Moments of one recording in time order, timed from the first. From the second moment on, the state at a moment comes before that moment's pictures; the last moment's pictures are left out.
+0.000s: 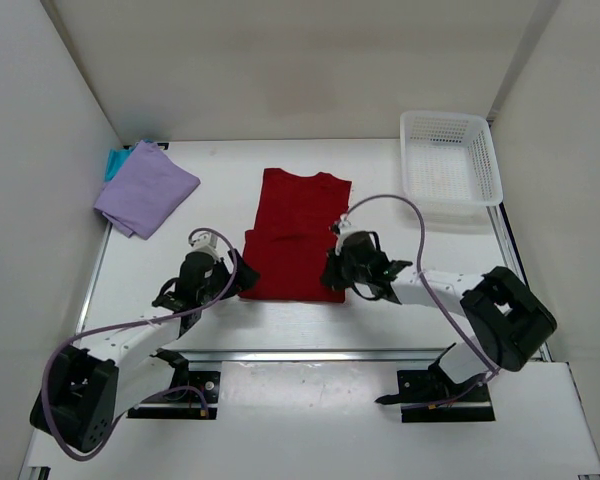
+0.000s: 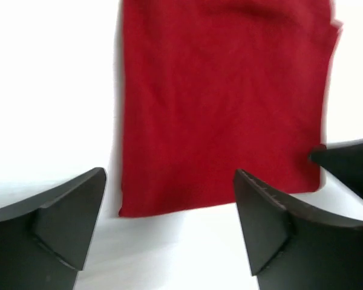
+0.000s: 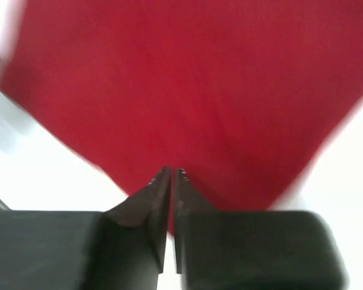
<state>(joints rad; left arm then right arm) -0.40 1.03 0.29 0.16 0.07 -0.70 0.69 1.50 0.71 0.16 -0.13 0.42</state>
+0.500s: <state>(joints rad) -0.39 1.09 0.28 0.09 0.06 -0.64 0.60 1.24 0.38 0.15 -0.17 0.52</state>
